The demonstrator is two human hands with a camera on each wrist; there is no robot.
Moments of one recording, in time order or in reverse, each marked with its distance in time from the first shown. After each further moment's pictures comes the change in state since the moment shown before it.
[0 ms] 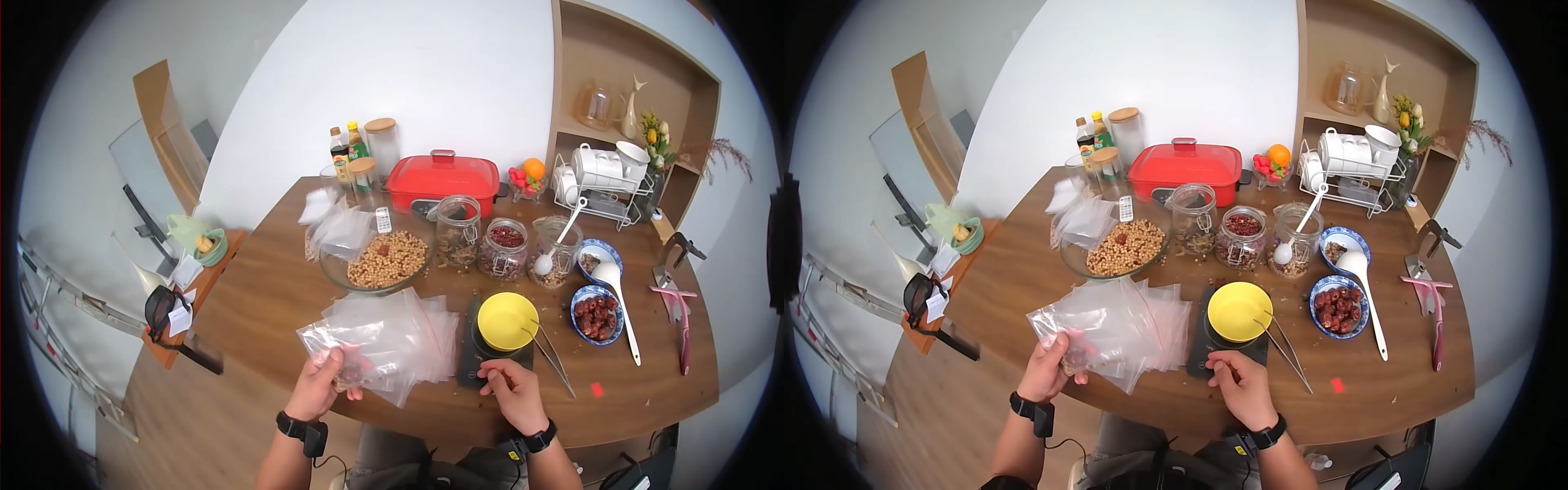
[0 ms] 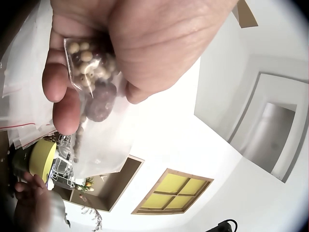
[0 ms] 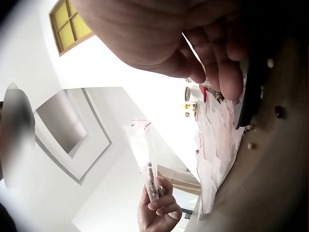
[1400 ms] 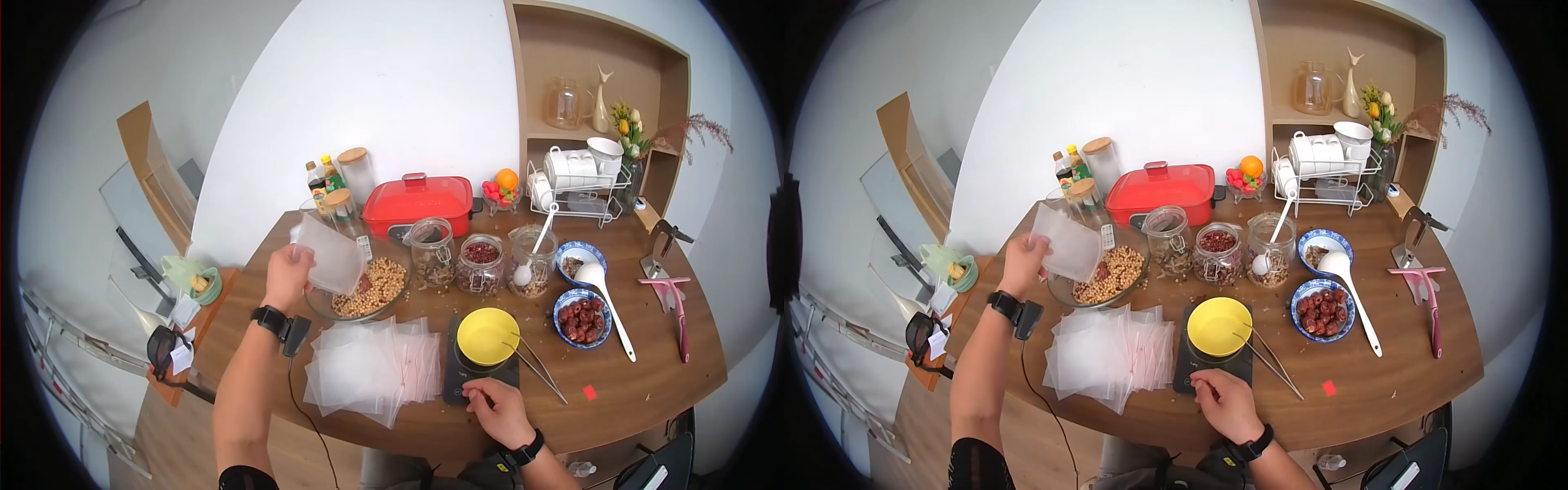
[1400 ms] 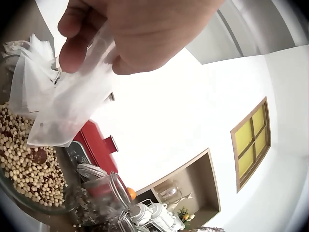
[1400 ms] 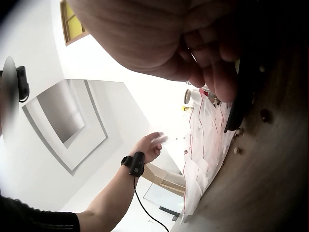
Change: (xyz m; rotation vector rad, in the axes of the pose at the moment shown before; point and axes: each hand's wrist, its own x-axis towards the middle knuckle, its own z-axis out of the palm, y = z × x) left_hand 0.208 0.126 -0.002 0.878 0.338 0.279; right_hand -0.005 -0.006 0.001 -0.216 0.032 -0.135
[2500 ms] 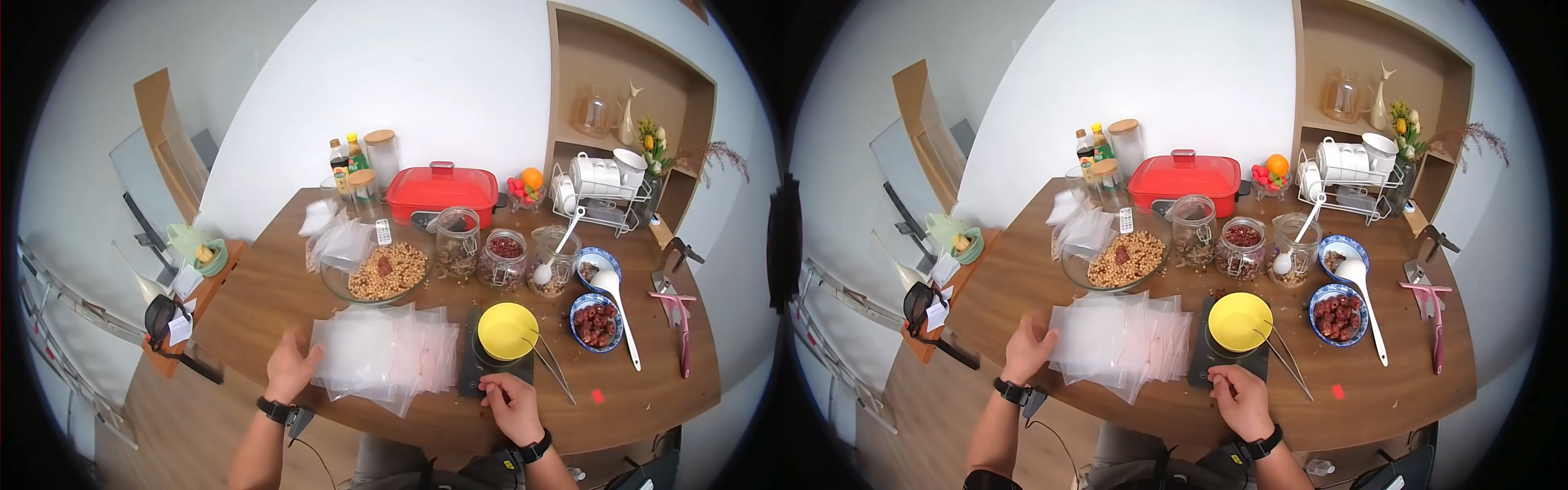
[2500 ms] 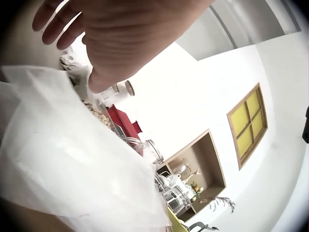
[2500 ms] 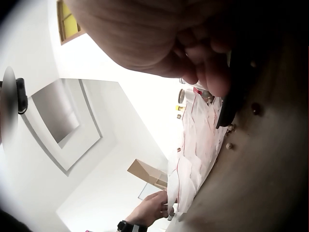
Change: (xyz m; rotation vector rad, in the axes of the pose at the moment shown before) left_hand -0.182 -0.115 -0.033 0.420 0.015 0.015; right_hand -0.001 -0.001 0.006 0.022 0.029 0.025
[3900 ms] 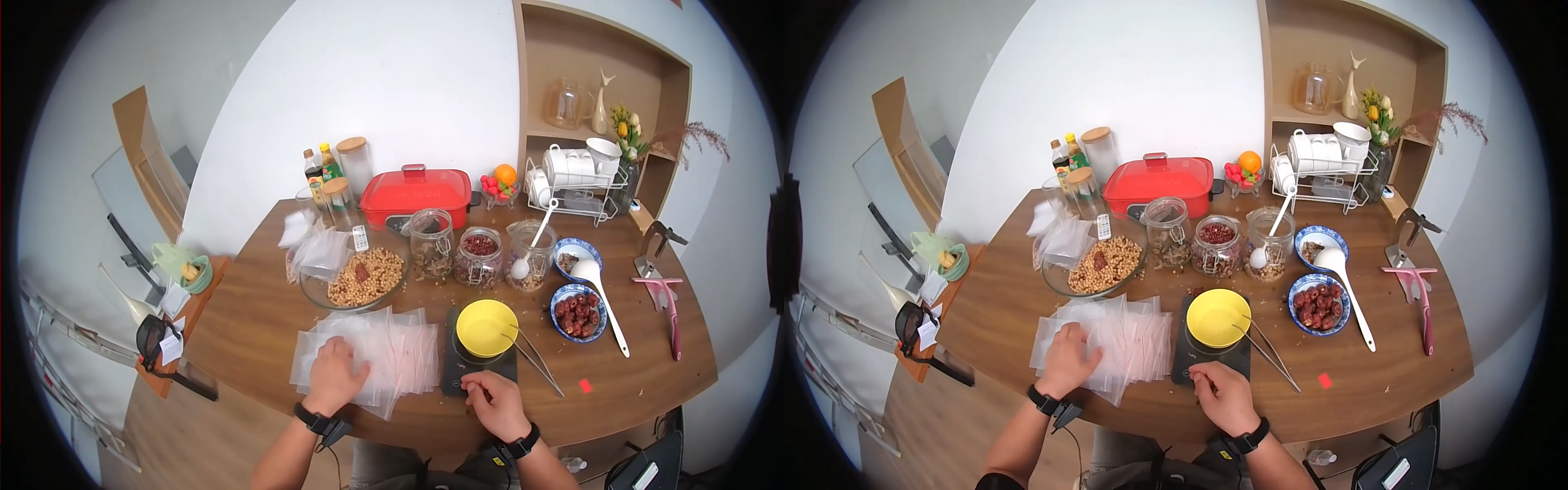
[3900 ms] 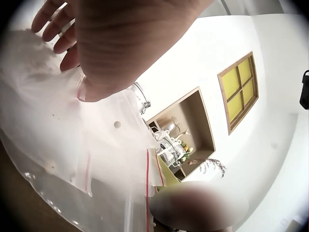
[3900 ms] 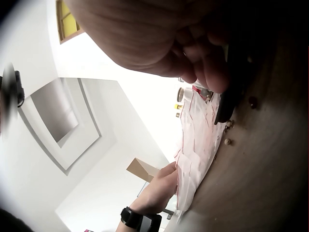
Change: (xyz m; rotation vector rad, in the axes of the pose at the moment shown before) left_hand -0.009 0.083 0.066 0.181 -0.151 0.266; right_hand -0.002 0.004 0.000 -0.086 -0.004 -0.078
